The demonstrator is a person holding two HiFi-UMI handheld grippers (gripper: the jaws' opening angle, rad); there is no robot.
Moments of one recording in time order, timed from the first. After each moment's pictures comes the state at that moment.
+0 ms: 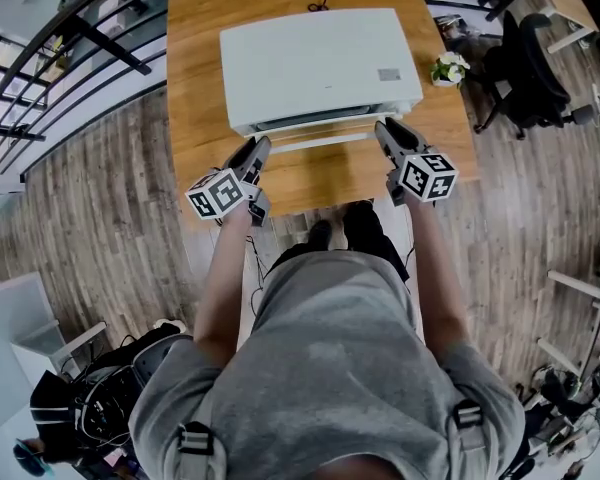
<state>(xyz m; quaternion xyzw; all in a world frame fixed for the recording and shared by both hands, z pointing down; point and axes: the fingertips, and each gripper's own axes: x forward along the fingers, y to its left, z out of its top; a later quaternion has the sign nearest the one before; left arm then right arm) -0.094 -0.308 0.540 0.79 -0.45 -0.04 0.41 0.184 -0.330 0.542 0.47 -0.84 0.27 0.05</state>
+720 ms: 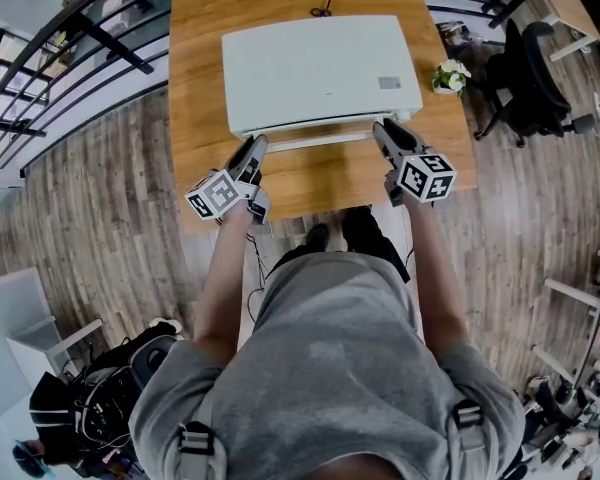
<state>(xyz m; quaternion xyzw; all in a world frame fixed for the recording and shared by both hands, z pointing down) -0.099 -0.323 0.536 0.77 -0.45 -0.12 0.43 0.181 -0.345 0.537 0.46 -0.84 0.27 0.05</state>
